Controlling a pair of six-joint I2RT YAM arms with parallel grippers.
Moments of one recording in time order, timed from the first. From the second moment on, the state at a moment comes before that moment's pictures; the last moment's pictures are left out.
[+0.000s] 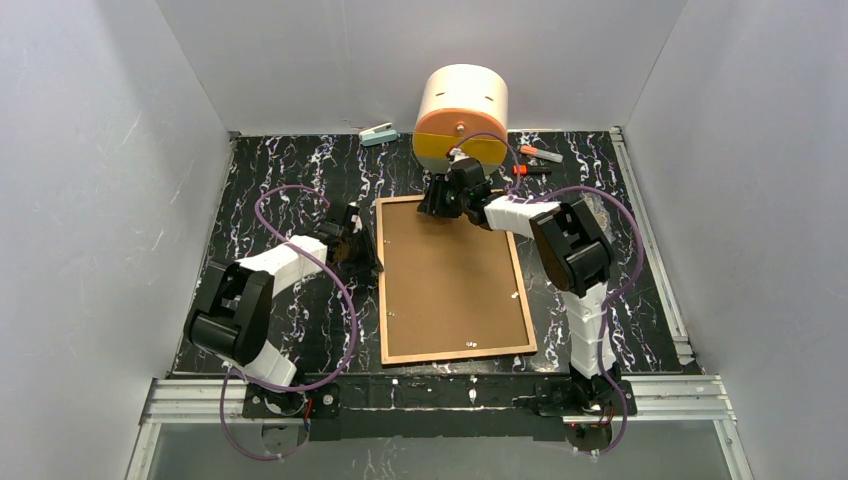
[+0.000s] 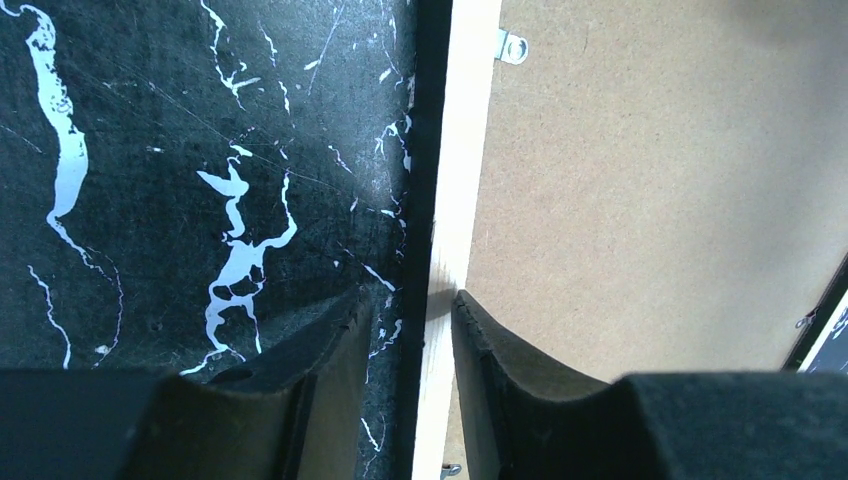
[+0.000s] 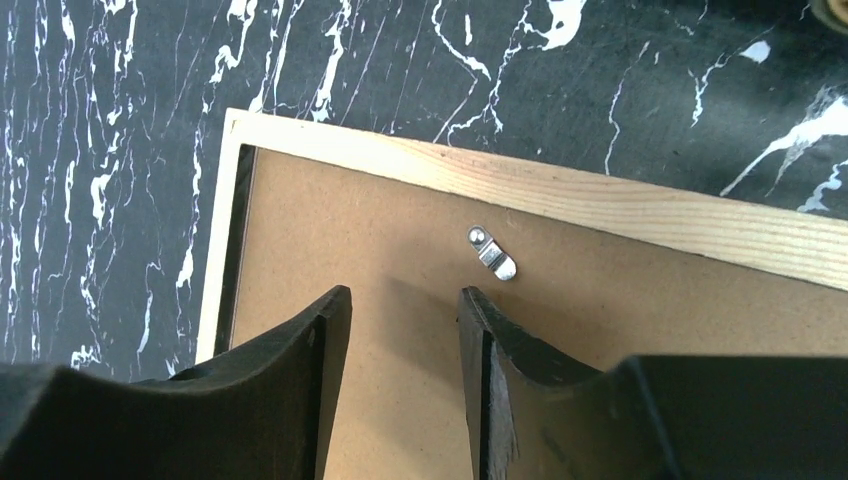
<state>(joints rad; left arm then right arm) -0.37 1.57 0.84 -0.31 0.13 -0.61 0.56 2.14 1.40 0.14 -0.21 0.56</state>
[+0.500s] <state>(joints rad) -0.37 1.56 0.83 -0.29 0.13 -0.61 0.56 2.17 1.46 0.10 -0.10 0.53</state>
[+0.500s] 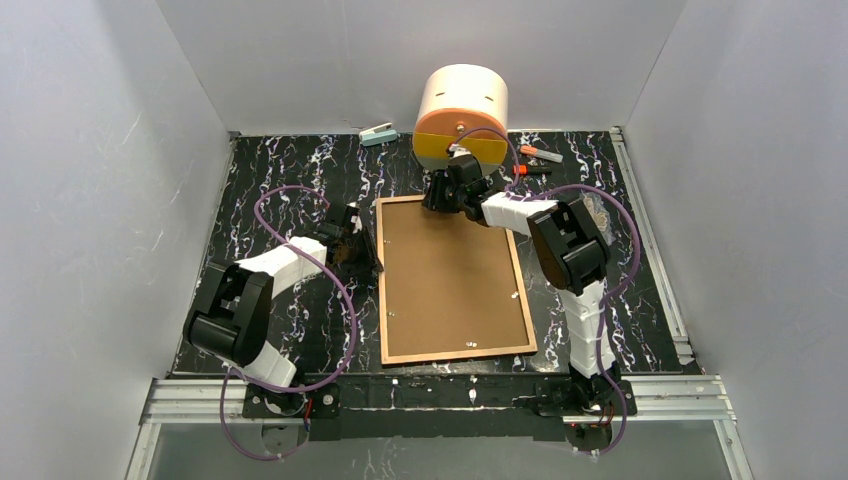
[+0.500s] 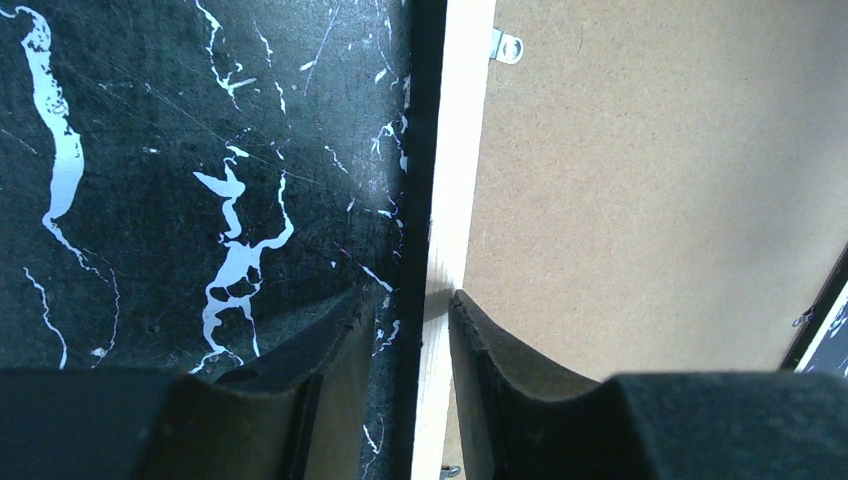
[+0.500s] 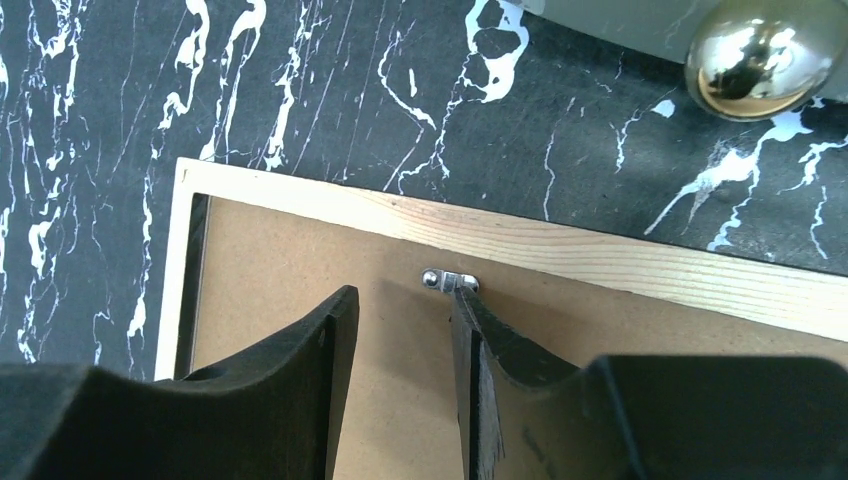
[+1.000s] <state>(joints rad) -0.37 1.56 0.83 -0.29 0.13 -0.60 0.55 2.21 1.51 0.10 -0.13 0.47</state>
